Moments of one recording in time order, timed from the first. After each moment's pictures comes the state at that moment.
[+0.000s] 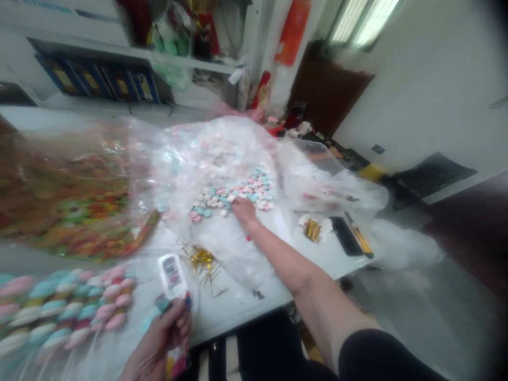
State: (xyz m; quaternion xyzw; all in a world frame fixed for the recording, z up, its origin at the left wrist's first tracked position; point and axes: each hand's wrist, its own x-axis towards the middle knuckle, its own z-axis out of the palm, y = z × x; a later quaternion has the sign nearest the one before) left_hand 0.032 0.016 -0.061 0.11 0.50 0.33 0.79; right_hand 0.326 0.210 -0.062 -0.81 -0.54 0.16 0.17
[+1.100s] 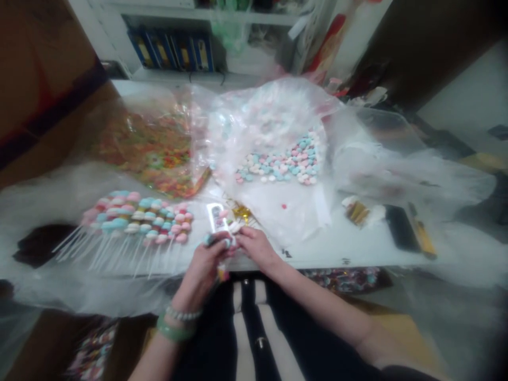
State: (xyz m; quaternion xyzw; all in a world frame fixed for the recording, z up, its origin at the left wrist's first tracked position) left_hand 0.045 -0.006 -0.024 0.15 0.52 0.47 0.70; right_hand 0.198 -0.003 -0.021 -0.56 -0.46 0.59 0.36
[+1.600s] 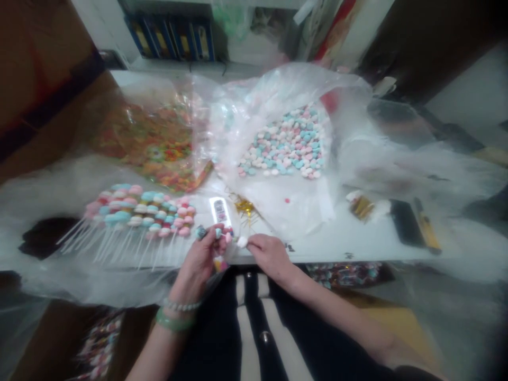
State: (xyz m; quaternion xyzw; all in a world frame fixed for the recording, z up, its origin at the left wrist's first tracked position) left_hand 0.033 -0.003 -0.028 0.15 0.50 0.46 0.72; right_hand 0.215 -0.038 -0.026 -0.61 -0.69 0.32 0.22
